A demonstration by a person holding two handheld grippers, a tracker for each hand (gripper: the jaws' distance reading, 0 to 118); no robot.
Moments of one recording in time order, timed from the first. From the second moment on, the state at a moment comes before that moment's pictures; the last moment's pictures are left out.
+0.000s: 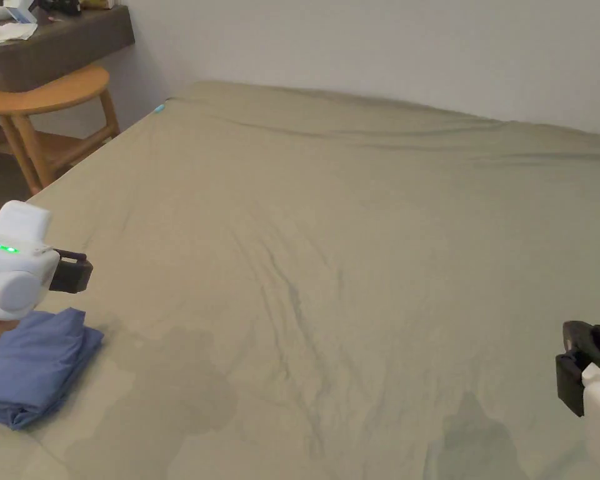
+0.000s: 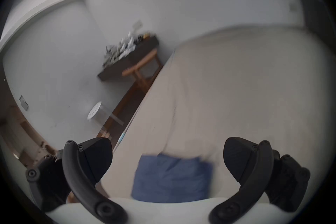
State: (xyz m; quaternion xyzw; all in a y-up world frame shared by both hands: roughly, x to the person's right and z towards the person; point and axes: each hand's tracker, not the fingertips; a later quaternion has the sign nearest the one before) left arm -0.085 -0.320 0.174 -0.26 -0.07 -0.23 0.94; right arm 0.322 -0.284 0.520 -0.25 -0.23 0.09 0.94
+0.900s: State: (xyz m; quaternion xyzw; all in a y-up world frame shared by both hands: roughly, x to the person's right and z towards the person) left arm 0.150 -0.201 0.512 0.06 -0.30 -0.04 0.95; right arm 0.316 -0.196 0.632 -0.07 -0.30 0.14 0.94
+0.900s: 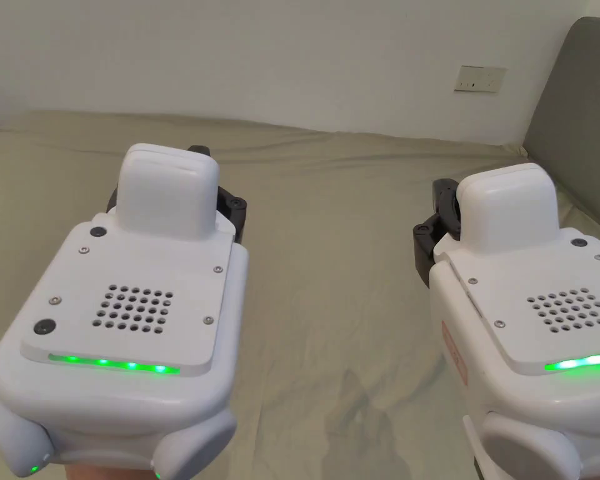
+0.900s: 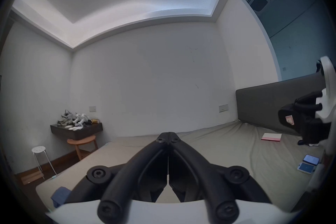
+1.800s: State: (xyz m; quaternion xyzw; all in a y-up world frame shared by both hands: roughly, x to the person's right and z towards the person) left arm 0.163 -0.234 0.512 0.04 -0.31 -0.09 0.95; right arm 0.322 -0.221 0.641 -0.08 -0.30 0.10 0.95
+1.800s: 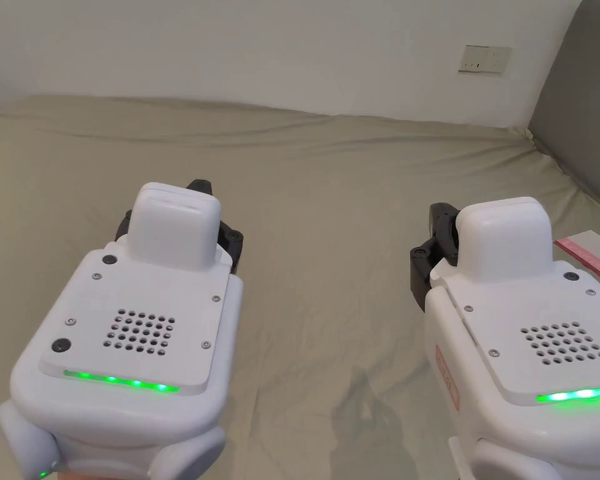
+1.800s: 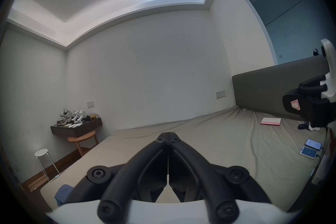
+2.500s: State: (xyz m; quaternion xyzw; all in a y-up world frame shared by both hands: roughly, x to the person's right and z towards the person) left arm 0.167 -0.233 0.518 0.03 -0.32 -0.08 0.94; right arm 0.325 -0.225 0.645 -0.08 -0.30 0.10 0.95
